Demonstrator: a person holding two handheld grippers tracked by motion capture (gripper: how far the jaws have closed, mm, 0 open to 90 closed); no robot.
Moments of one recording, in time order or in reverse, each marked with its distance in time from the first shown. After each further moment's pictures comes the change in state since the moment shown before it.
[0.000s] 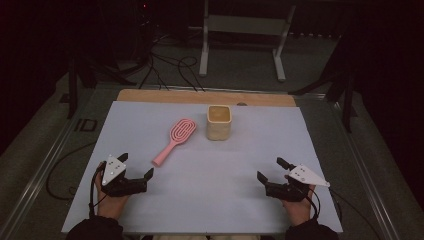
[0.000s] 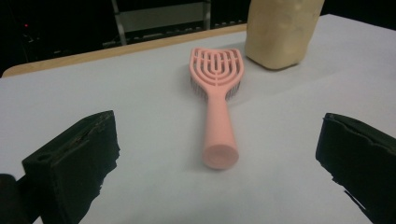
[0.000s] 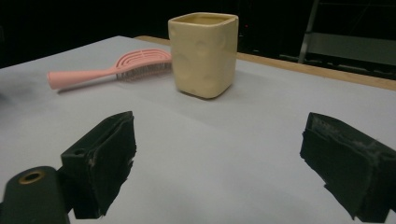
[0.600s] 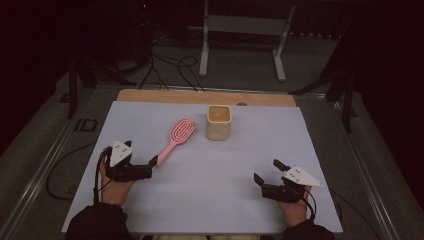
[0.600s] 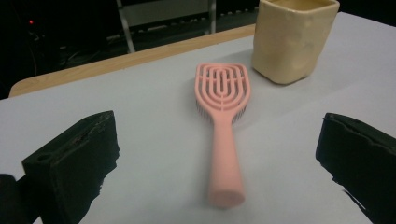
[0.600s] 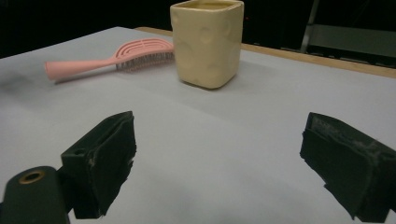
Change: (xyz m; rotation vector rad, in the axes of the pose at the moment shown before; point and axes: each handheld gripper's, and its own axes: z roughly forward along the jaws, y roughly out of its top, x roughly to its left) left arm 0.001 0.038 0.014 0.041 0.022 0.022; right arm 0.006 -0.007 0.007 0.027 -0.004 0.003
